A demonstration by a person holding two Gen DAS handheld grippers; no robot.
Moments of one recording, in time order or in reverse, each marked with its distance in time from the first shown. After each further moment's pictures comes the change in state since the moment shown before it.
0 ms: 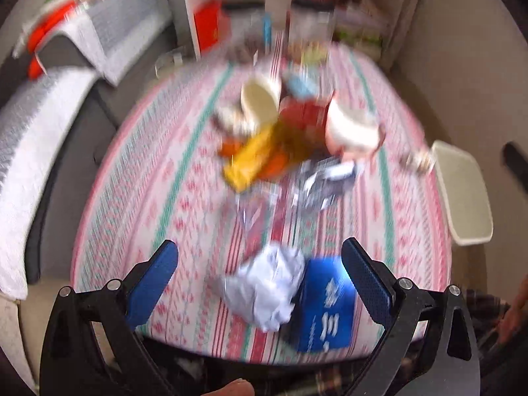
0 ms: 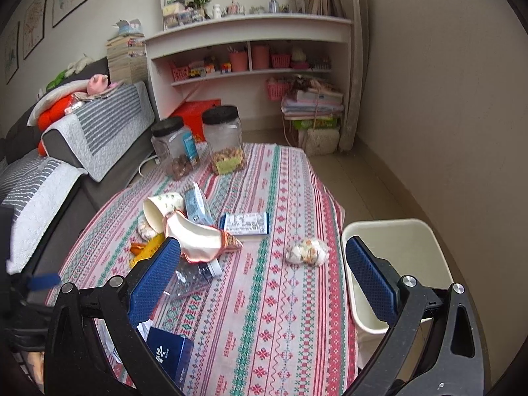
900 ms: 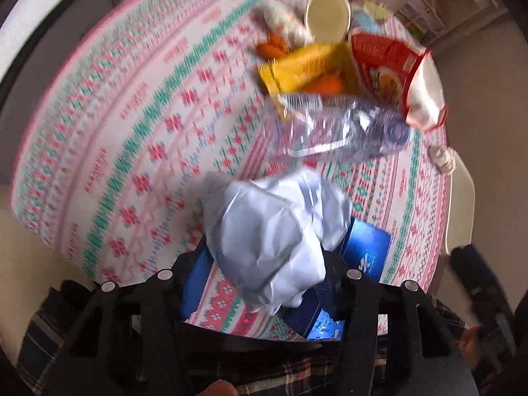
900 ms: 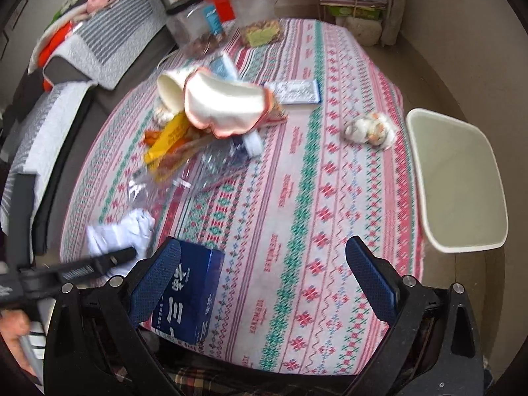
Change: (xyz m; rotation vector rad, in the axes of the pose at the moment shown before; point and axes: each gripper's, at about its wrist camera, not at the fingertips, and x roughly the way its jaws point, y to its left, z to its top) left arm 0.048 0.063 -0.028 -0.285 0.196 -0.178; right arm 0.068 0.049 -0.061 -0.050 0.505 0.135
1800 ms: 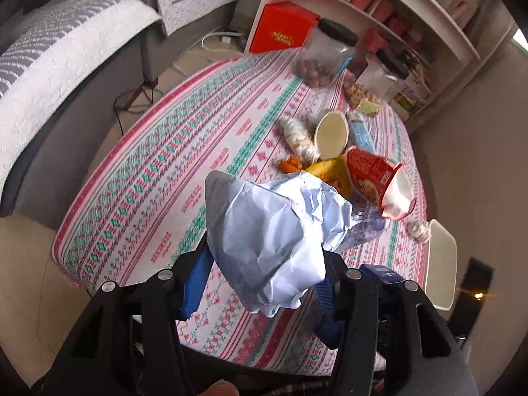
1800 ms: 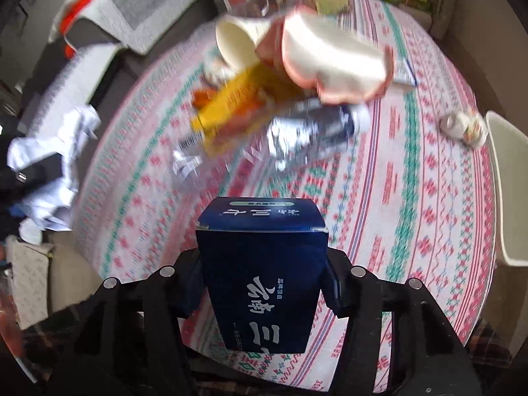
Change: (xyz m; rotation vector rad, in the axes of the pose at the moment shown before) left arm -0.086 0.029 0.019 -0.030 -0.323 -0.019; right arm 0.022 0.047 0.028 -0.070 -0.001 0.137
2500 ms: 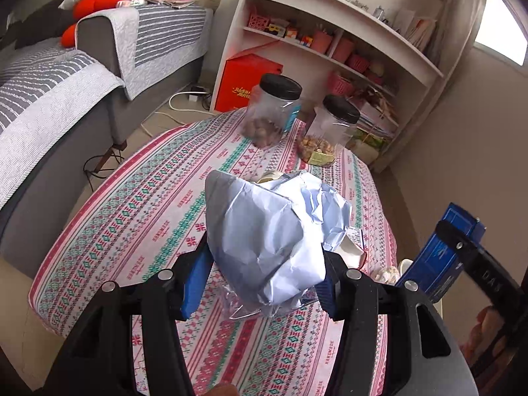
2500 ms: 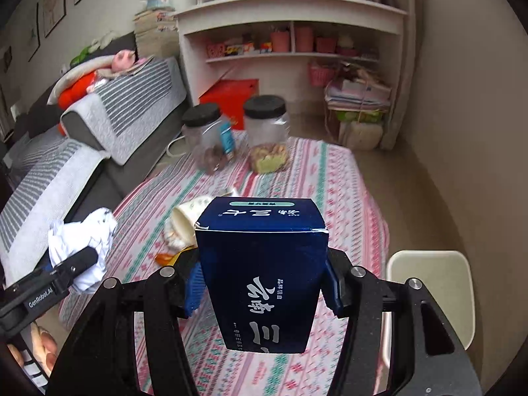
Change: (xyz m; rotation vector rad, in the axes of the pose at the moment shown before) left arm -0.002 -0.076 0.027 0.071 -0.230 -0.077; right arm -0.121 -0.055 0.078 -0.047 -0.440 -0.196
